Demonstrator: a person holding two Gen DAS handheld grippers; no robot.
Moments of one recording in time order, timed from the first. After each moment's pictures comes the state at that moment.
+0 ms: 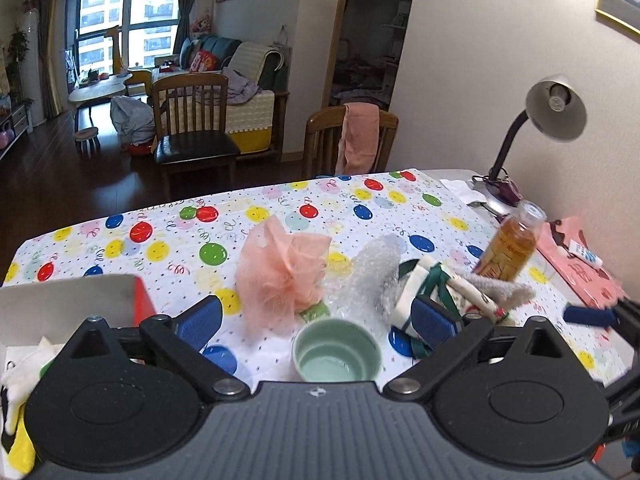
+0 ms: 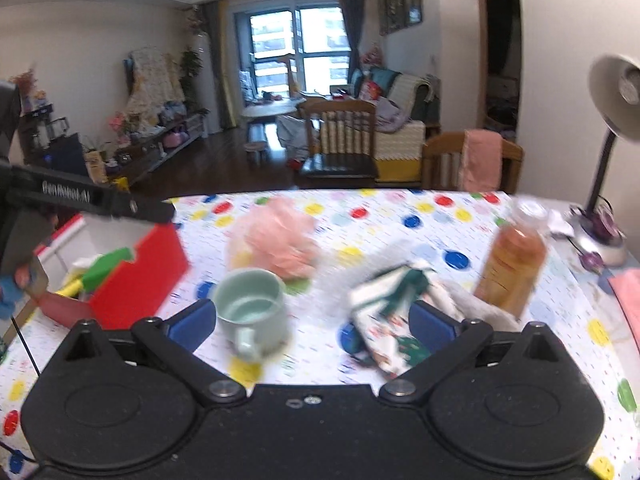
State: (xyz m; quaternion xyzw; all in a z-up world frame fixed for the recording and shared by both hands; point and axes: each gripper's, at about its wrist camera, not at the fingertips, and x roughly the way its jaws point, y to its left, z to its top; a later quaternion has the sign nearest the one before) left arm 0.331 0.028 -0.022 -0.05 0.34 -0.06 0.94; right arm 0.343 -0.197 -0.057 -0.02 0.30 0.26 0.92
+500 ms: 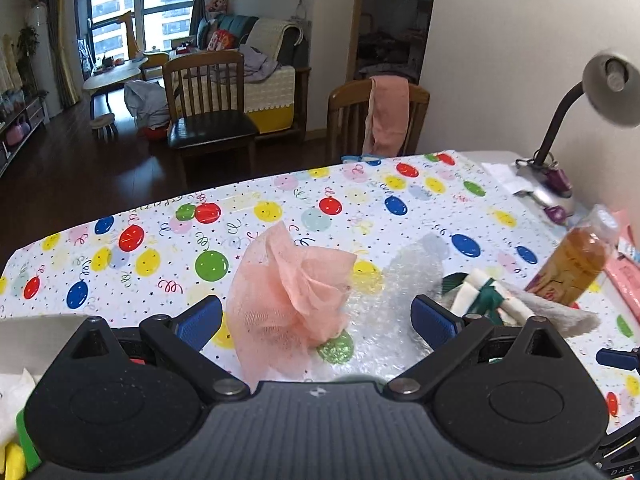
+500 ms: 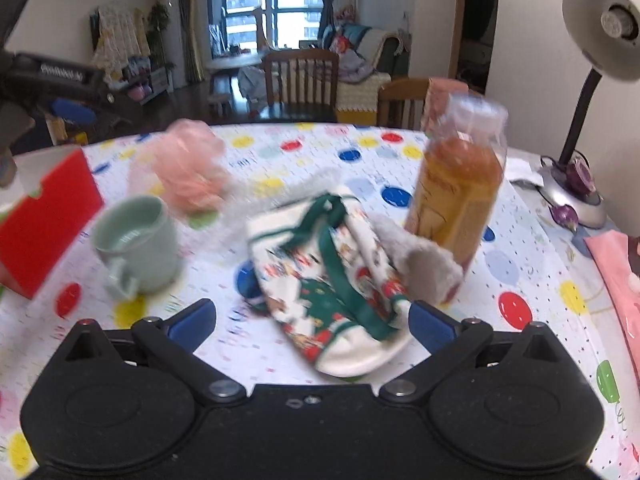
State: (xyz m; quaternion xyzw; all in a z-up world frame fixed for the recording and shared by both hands) left arm 0.427 0.007 -0.056 -0.03 0.37 -0.02 0.93; right arm 0.401 -0.243 -0.133 -0.06 0.36 0.22 0.91
